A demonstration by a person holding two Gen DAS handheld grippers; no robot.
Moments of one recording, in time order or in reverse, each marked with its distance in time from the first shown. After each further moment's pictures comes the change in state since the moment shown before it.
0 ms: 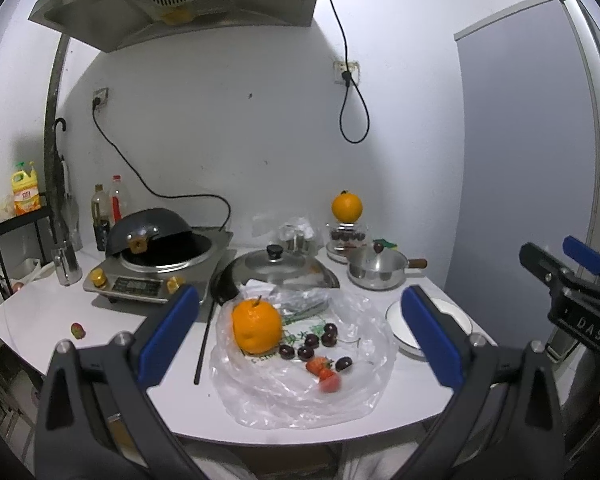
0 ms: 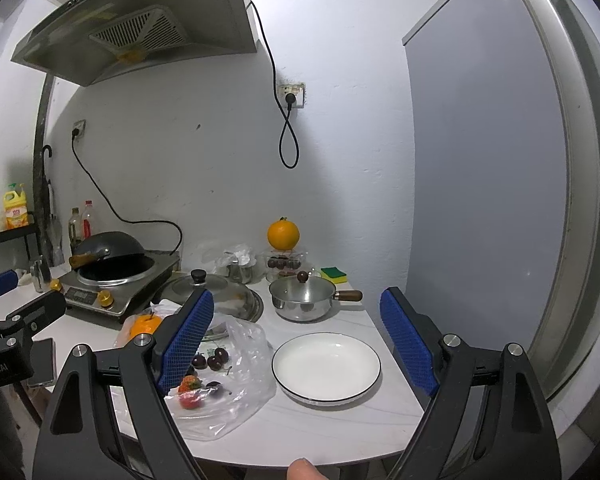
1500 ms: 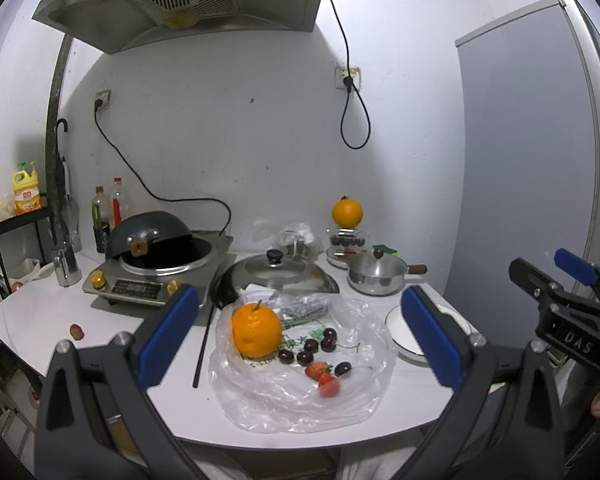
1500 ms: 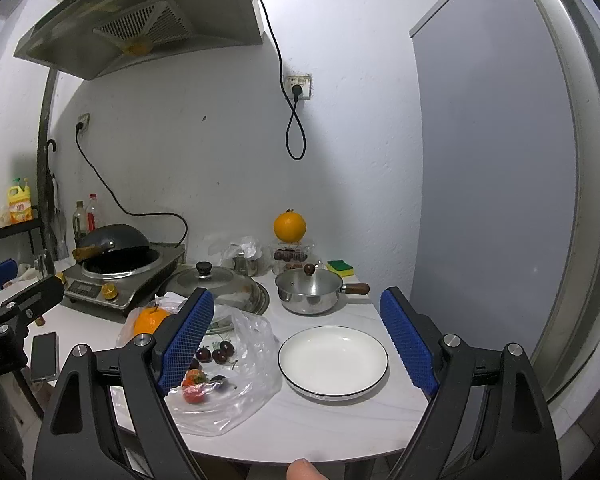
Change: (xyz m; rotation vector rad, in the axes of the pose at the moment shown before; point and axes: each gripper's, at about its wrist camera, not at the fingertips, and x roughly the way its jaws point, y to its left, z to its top) left arm 0.002 -0.002 0.000 -0.002 -0.014 0.001; right arm 0.005 0.006 -0.006 -0.005 0.026 0.020
